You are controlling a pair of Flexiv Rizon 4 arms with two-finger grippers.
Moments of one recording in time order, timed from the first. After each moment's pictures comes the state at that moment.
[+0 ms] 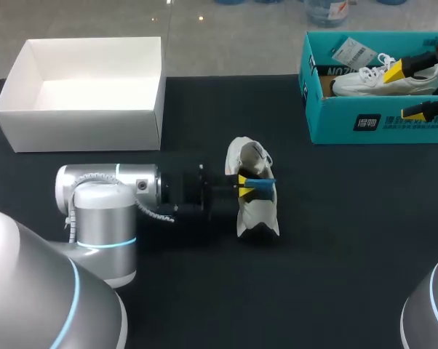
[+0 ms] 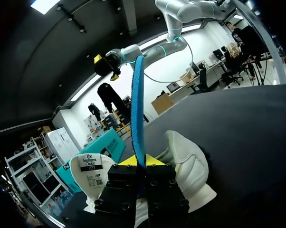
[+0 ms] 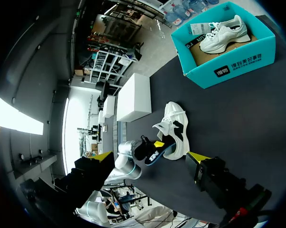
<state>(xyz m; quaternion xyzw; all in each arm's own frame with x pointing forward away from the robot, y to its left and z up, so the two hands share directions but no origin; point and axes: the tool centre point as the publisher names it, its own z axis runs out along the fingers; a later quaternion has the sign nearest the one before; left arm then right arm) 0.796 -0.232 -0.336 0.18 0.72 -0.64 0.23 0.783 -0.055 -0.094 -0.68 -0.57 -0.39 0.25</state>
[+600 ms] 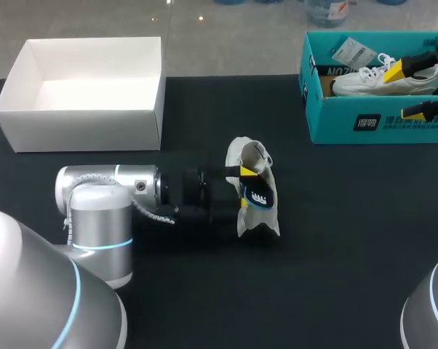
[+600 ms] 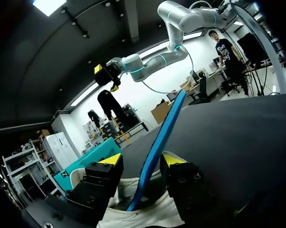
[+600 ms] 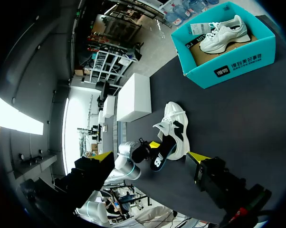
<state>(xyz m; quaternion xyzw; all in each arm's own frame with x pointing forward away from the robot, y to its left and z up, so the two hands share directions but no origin) 0.773 -0.235 -0.316 0.19 0.69 -0.66 0.21 0.783 -0.055 -0.094 -0.68 -0.57 -0.39 0.25</state>
